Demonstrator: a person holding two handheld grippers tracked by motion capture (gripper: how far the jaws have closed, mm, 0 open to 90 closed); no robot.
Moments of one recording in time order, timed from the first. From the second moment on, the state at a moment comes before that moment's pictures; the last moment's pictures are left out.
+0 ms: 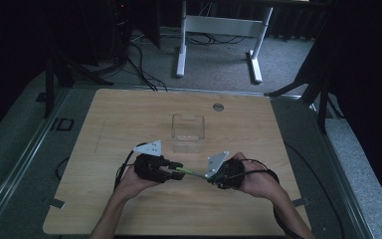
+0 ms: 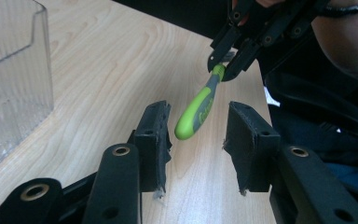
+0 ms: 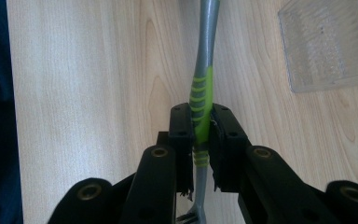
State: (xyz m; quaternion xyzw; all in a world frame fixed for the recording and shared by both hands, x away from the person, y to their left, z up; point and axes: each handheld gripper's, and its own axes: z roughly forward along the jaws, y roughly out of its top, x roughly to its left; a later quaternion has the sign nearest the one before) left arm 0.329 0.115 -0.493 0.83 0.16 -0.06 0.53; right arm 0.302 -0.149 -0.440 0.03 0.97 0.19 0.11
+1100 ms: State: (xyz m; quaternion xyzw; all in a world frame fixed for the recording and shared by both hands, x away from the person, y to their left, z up) left arm 0.322 0.097 -0.497 0.87 0.09 -0.11 0.47; right arm 0.294 -0.148 -0.447 -0.02 0.98 0.17 0.08
